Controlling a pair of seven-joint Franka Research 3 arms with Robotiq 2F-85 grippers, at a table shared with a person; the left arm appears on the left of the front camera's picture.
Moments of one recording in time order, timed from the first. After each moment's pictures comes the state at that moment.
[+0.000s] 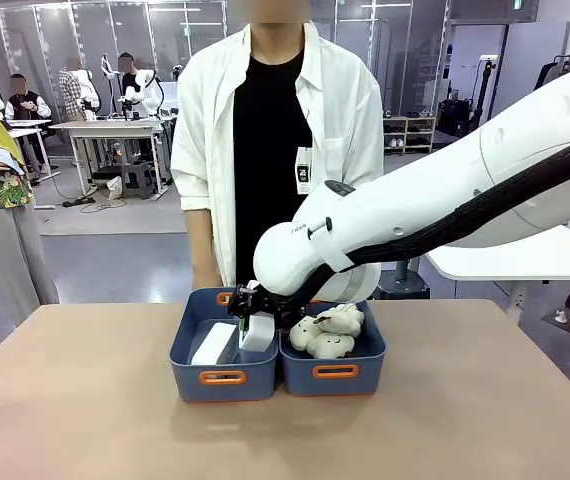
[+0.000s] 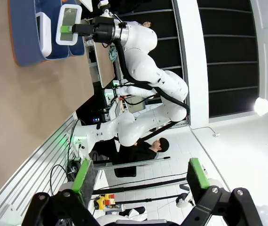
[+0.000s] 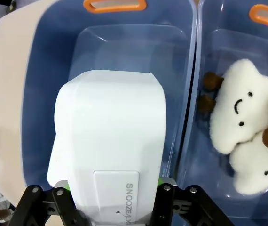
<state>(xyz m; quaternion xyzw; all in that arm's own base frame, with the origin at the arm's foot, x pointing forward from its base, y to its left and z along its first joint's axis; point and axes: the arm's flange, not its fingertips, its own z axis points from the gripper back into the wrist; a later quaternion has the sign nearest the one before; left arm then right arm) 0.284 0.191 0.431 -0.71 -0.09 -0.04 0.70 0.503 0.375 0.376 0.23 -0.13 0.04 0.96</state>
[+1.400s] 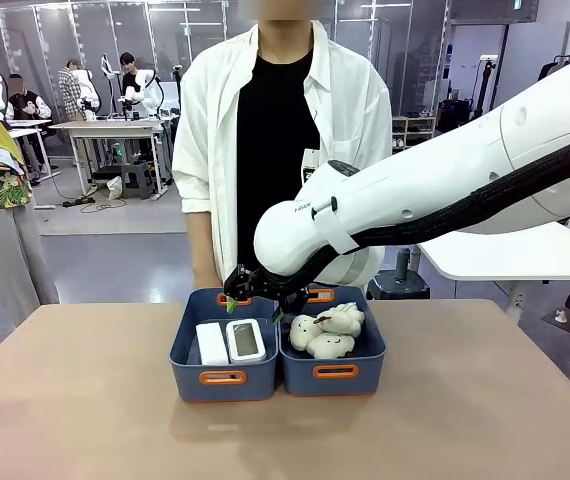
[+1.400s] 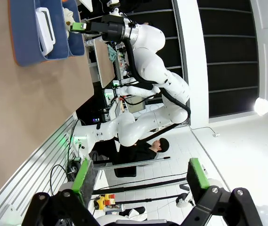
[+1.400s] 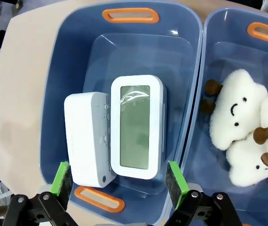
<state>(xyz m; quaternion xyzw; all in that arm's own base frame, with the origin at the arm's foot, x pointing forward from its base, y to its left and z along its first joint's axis) 0.284 0.191 0.431 -0.71 -0.09 -0.04 0.70 0.500 0.375 0.409 0.23 -0.14 0.06 0.96</state>
